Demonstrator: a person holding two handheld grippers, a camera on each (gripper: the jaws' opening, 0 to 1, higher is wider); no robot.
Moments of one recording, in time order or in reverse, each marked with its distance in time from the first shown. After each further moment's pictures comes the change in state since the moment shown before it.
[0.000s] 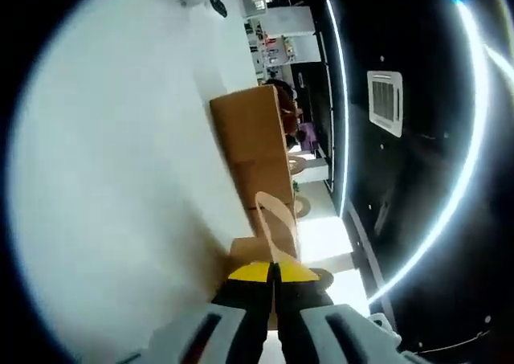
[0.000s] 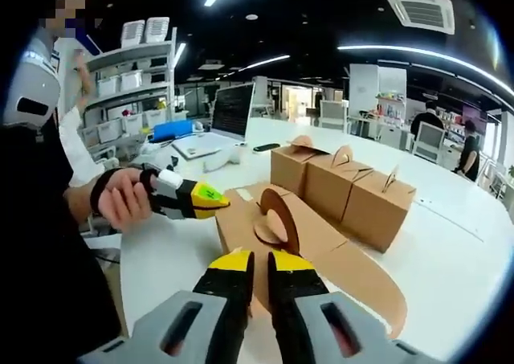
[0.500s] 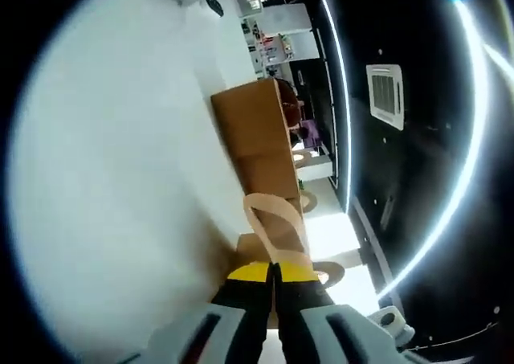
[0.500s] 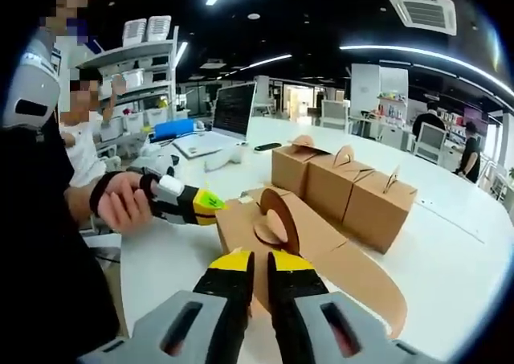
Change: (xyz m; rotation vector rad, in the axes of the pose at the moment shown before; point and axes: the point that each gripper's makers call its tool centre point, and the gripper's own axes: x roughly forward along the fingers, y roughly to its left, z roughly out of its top) left arm 0.005 0.006 -0.007 0.046 -0.002 0.025; right arm 0.001 0.000 0.000 -0.004 0.002 0.001
